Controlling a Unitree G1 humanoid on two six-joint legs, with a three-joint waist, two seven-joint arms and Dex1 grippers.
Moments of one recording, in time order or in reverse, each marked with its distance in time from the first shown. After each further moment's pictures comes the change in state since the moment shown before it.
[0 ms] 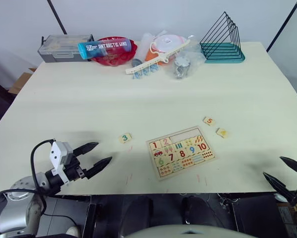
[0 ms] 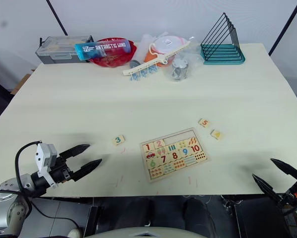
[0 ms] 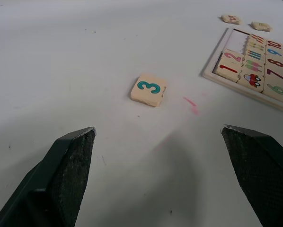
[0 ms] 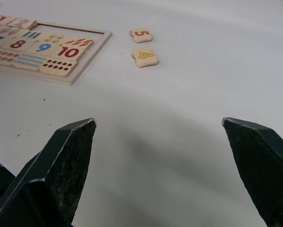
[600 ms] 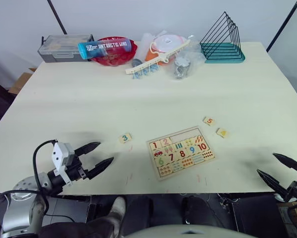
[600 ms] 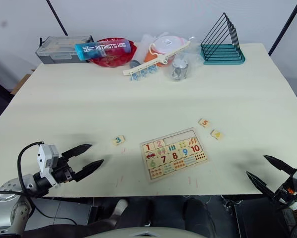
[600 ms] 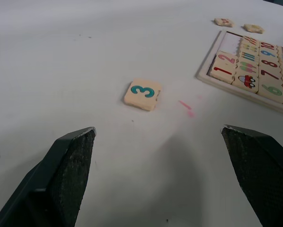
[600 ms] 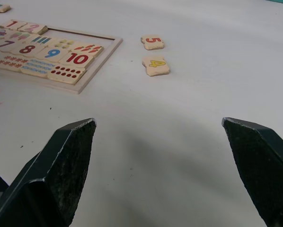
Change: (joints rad) left arm -0.016 -0.010 -0.022 0.035 0.000 -0.050 -0.020; right arm -0.049 0.012 0.035 -0.008 -0.024 0.007 0.005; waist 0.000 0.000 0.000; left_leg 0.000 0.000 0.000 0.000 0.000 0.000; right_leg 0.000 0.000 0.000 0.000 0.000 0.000
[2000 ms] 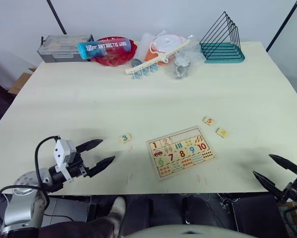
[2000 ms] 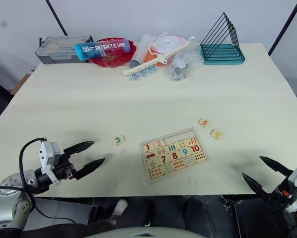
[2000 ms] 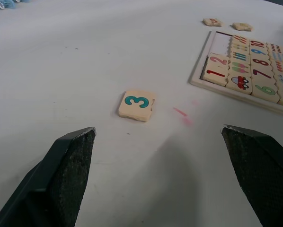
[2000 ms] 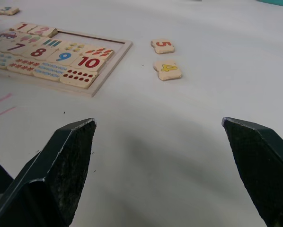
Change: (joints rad) left arm -0.040 0.023 -0.024 0.030 0.011 -0.035 -0.034; right arm 0.018 0.033 0.010 -0.067 -0.019 0.007 -0.025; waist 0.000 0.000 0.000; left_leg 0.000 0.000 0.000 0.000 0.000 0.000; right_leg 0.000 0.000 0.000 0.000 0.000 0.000
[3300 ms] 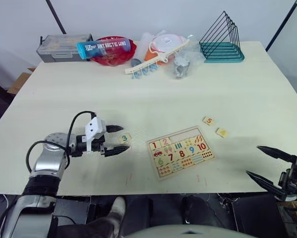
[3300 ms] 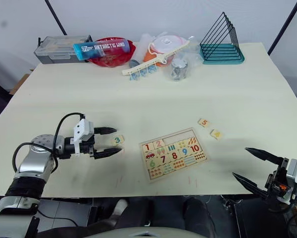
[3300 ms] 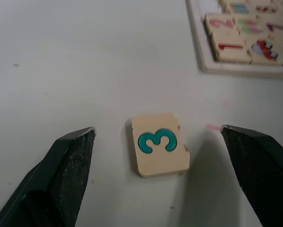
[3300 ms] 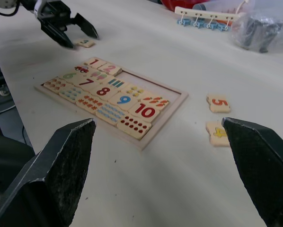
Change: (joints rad) left arm -0.507 0.088 -0.326 0.394 0.254 -0.097 -0.159; right arm -0.064 -0.096 0.031 -0.145 0.101 0.052 0.152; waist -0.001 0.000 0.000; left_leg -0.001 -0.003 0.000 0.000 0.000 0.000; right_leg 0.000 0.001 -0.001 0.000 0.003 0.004
